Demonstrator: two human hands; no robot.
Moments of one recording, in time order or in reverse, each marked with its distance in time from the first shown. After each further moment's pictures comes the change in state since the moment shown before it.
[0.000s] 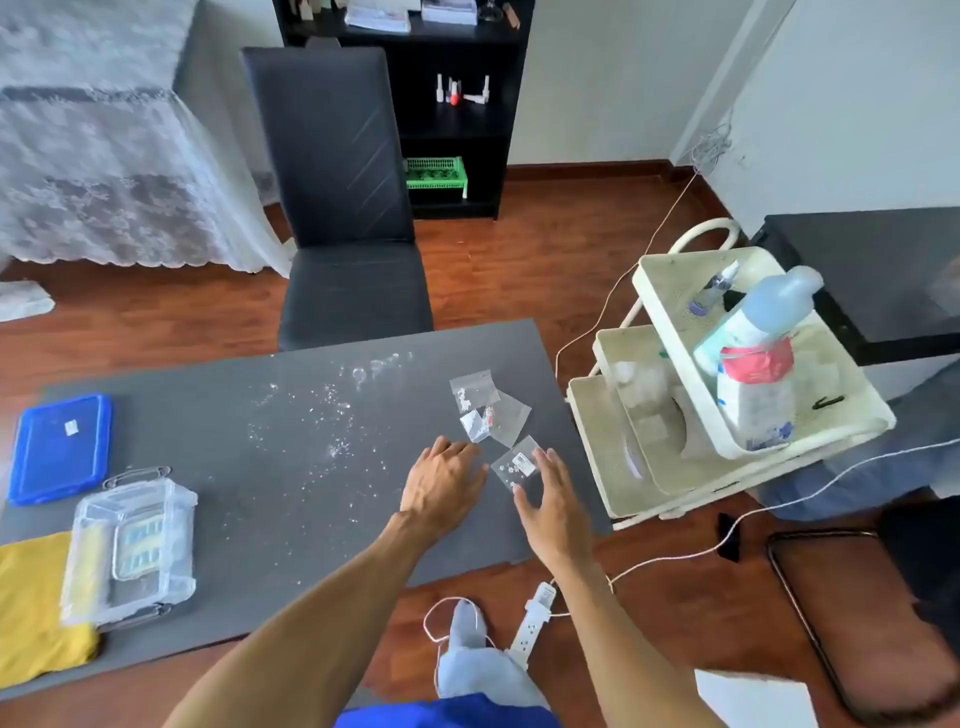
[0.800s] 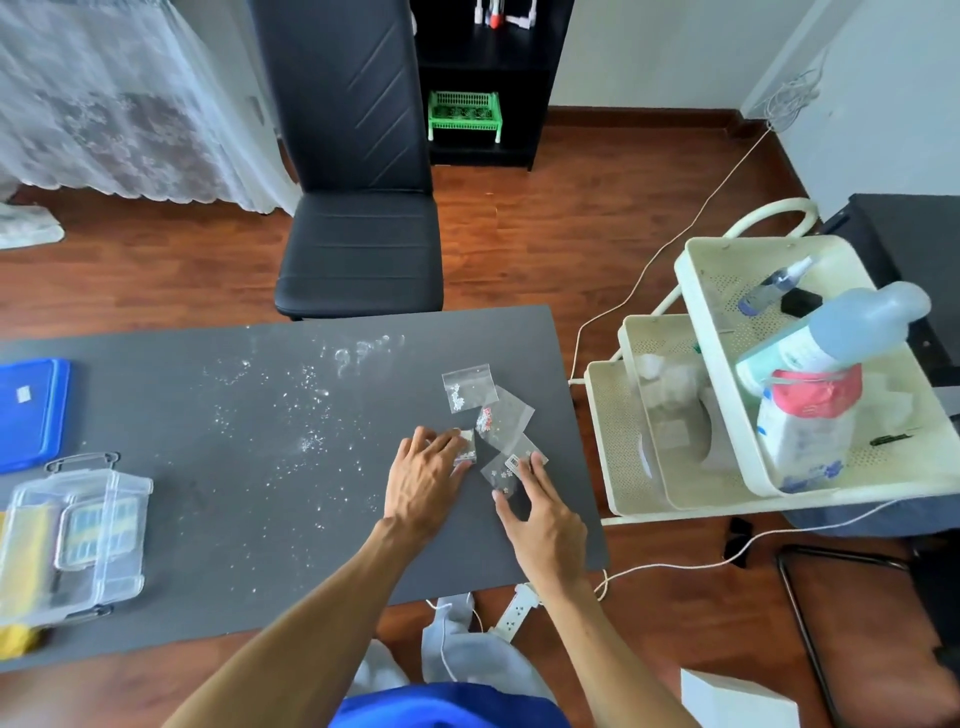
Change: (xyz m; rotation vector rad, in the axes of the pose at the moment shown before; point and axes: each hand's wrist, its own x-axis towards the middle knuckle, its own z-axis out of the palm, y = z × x) left_hand 0.043 -0.016 0.046 0.068 0.195 -0.100; right_hand 0.041 0.024 0.016 -0.132 0.057 -0.093
